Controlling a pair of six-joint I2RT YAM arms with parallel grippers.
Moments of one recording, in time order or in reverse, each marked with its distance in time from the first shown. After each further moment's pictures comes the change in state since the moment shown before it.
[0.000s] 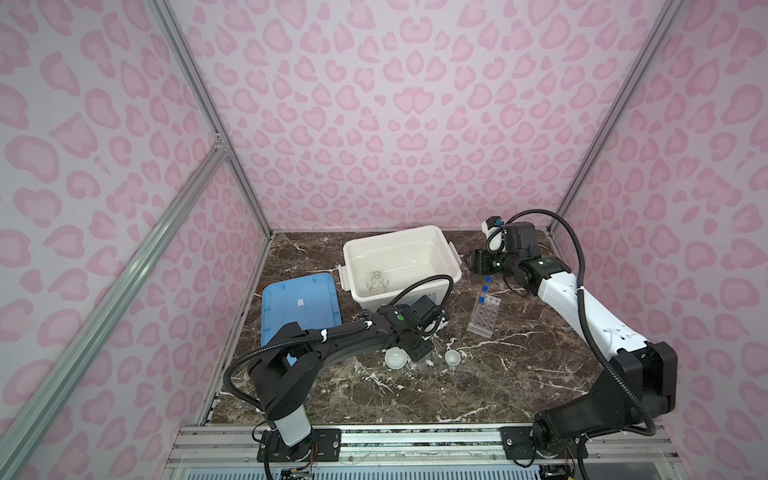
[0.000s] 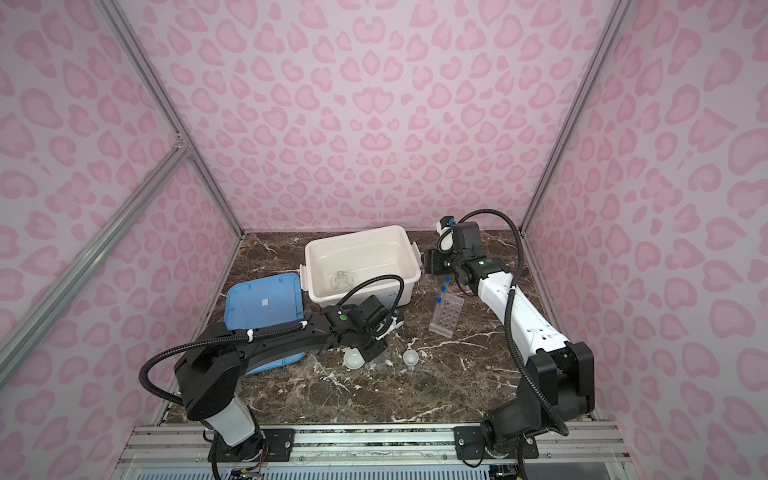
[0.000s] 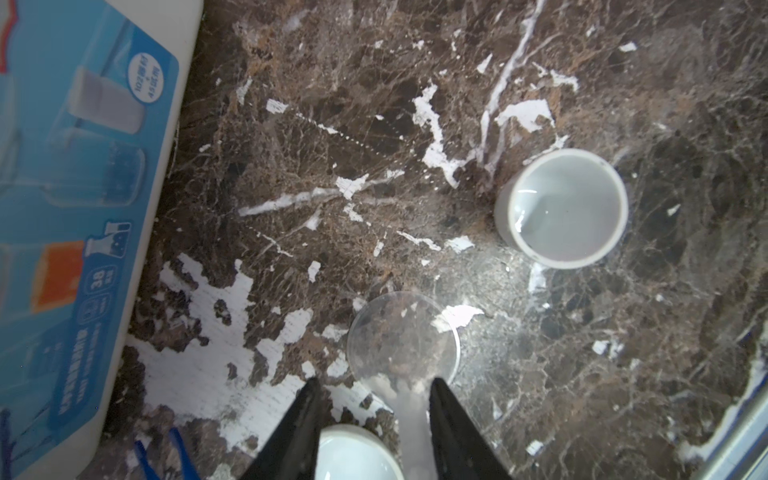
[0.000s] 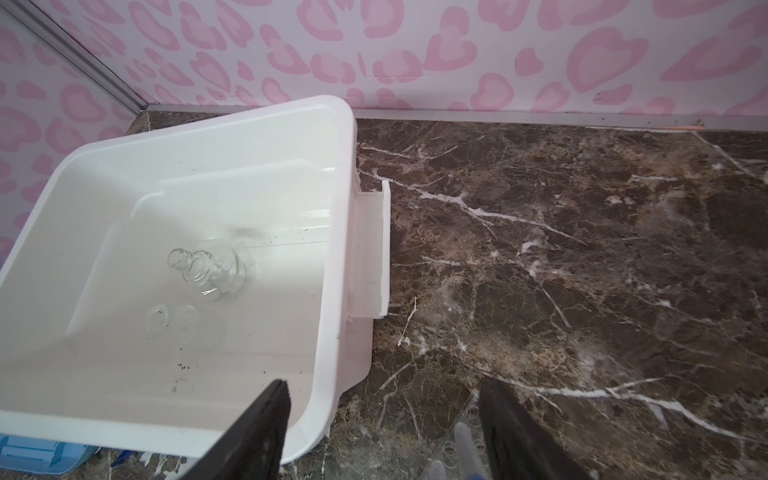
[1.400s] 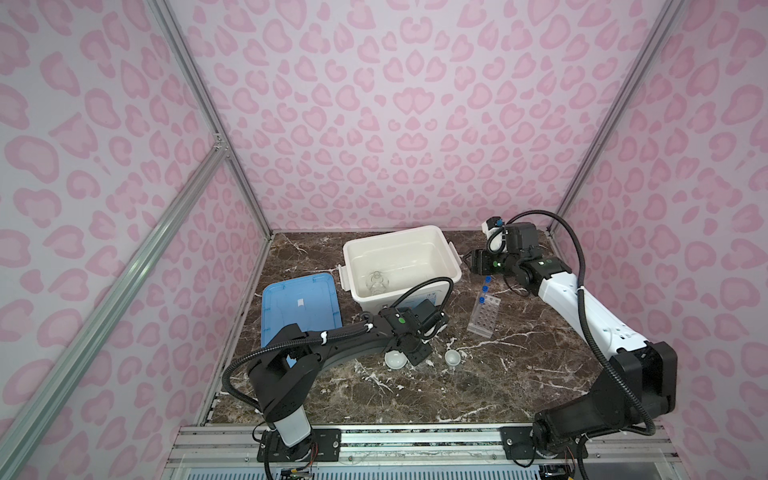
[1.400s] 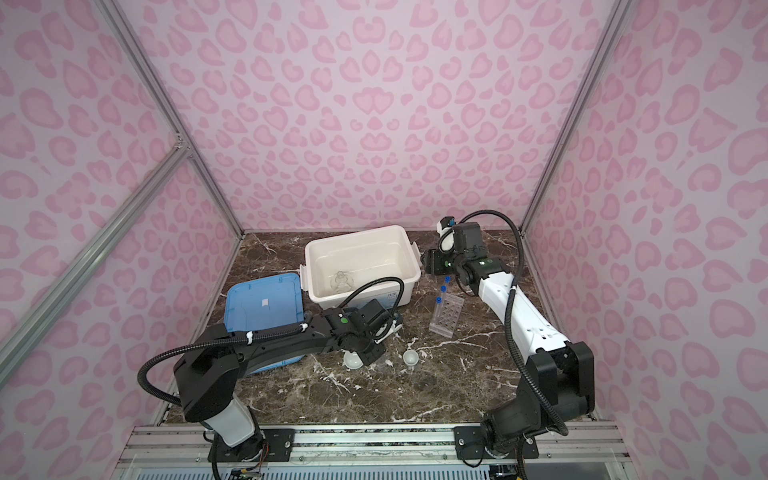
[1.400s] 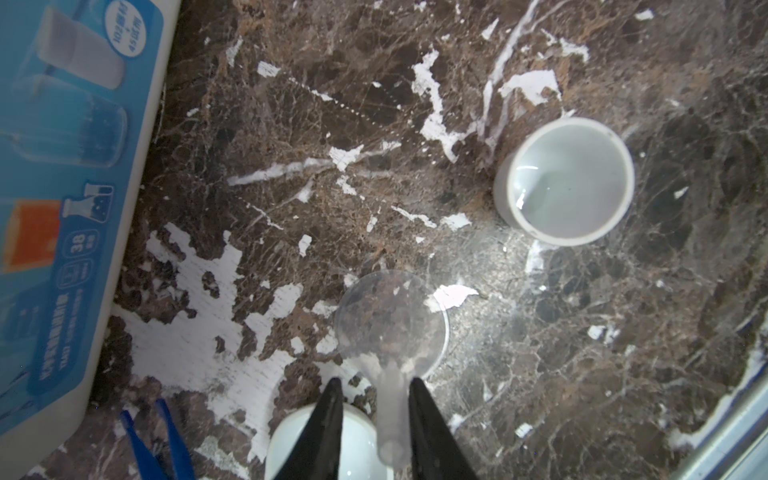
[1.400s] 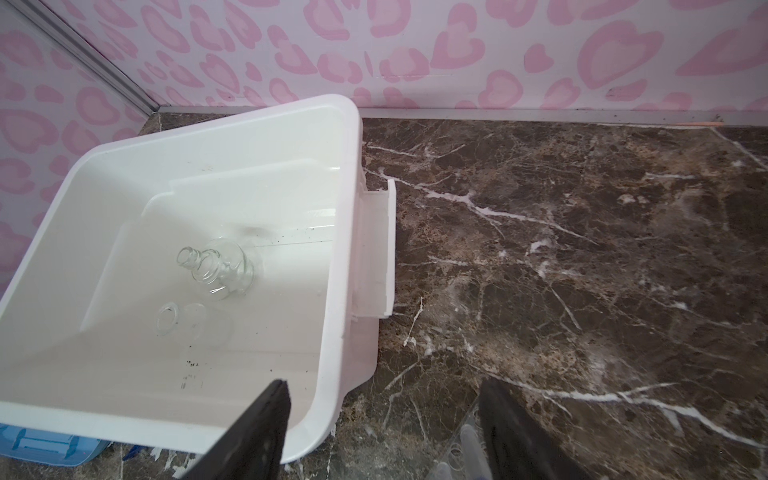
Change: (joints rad) left arm -0.026 0.002 0.000 -0.042 -0.024 -0.048; right arm -0.008 0.000 -0.008 0.011 -0.029 0.004
